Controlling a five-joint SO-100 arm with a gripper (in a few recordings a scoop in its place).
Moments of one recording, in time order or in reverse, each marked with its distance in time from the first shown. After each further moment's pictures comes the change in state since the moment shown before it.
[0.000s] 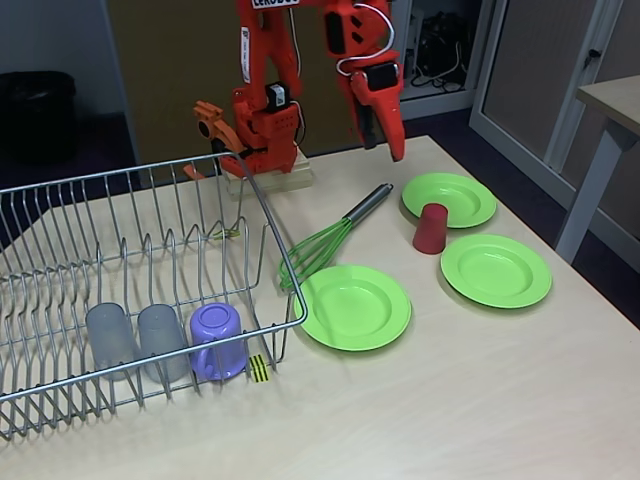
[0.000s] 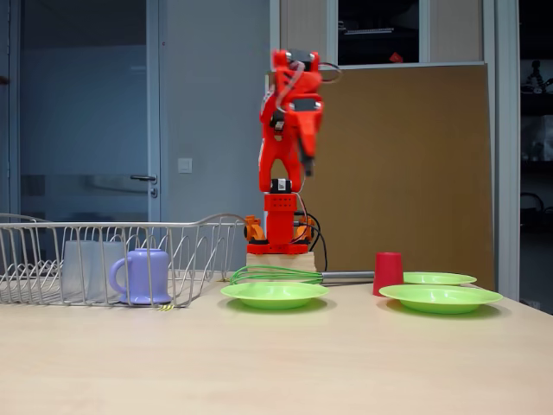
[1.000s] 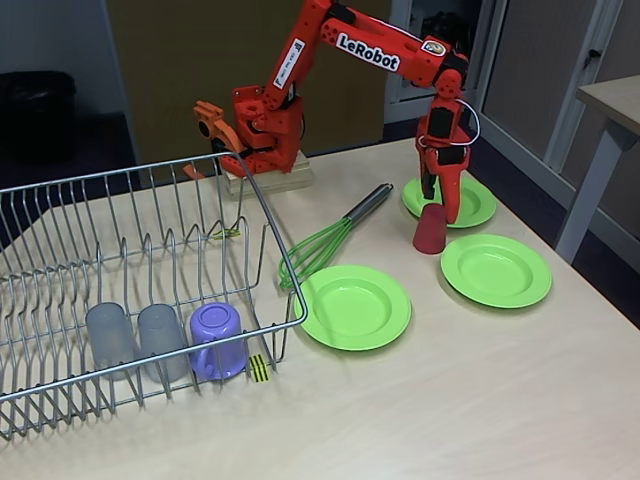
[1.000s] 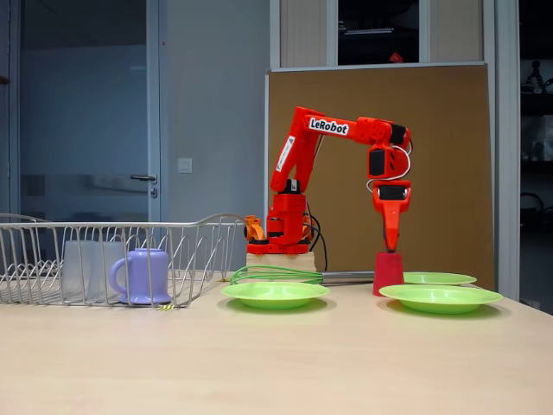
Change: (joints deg) arm -23.2 -37.9 -6.8 -19.8 34.6
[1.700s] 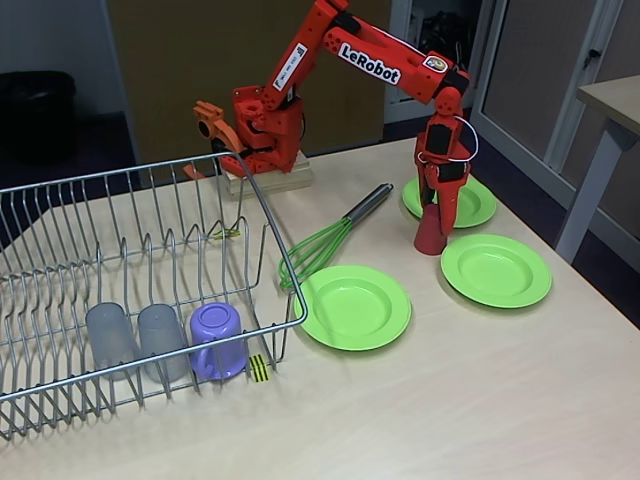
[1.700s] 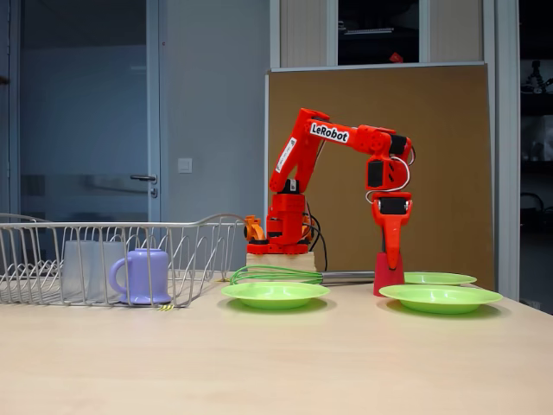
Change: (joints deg) arm 2.9 -3.5 0.3 -4.0 -5.4
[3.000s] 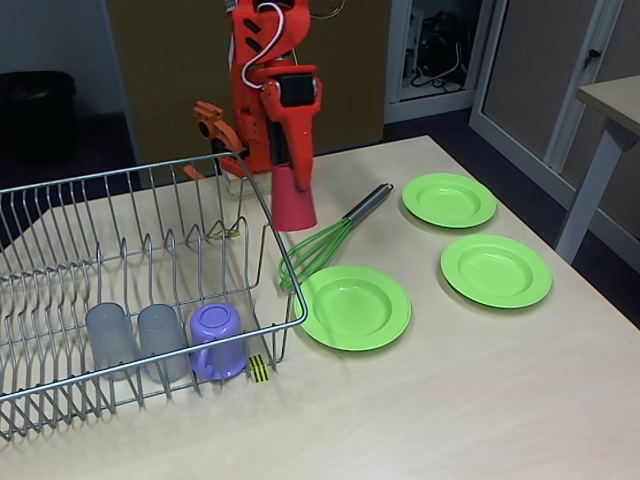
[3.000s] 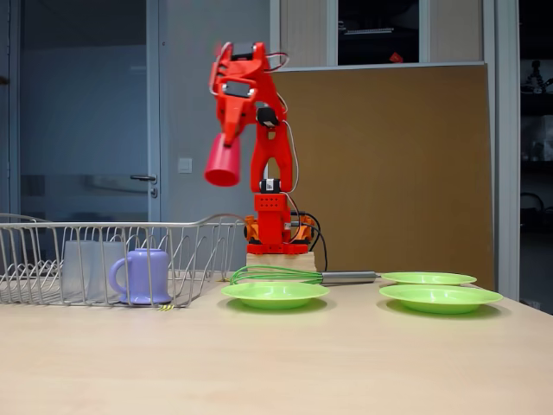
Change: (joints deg) arm 57.3 30.0 -9.5 16.7 -71.9
